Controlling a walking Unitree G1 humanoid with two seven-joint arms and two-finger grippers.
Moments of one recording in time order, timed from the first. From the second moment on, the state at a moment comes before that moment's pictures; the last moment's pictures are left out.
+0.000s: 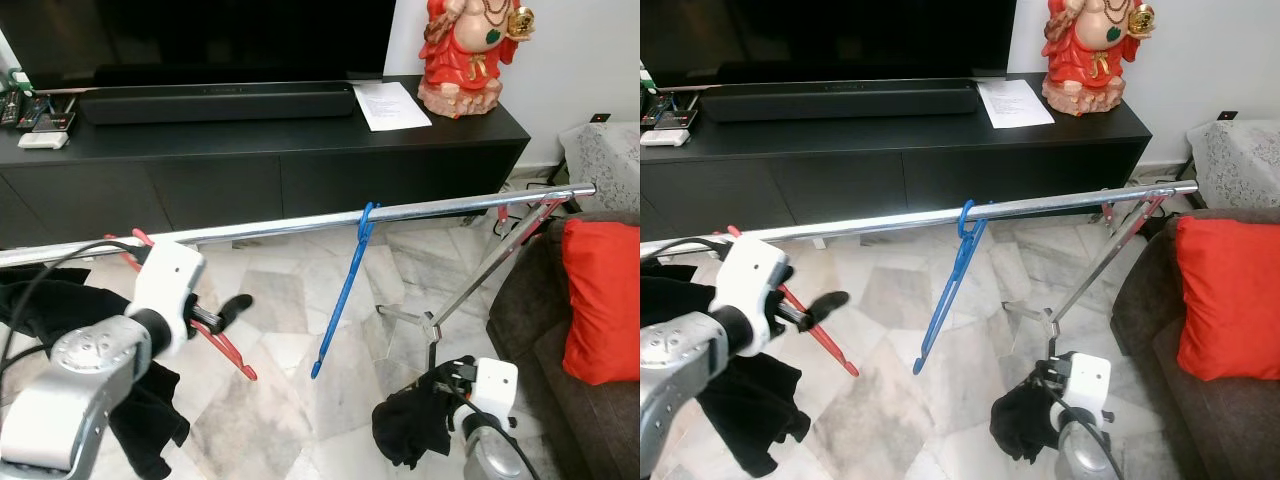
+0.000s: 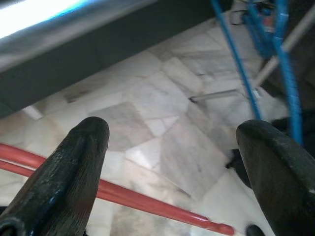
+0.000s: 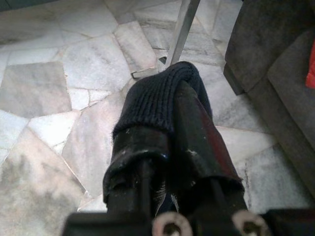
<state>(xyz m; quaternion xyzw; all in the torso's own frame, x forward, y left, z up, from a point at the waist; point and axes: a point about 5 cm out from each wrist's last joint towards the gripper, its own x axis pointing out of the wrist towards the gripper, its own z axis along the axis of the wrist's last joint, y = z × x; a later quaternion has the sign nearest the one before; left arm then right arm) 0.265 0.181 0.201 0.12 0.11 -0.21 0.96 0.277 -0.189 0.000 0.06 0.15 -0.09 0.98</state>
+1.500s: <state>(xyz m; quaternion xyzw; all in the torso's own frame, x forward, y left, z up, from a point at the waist) 0.328 0.205 0.168 0.06 0.14 0.08 0.99 0.278 -0.191 0.000 0.06 0.15 -0.09 0.98</state>
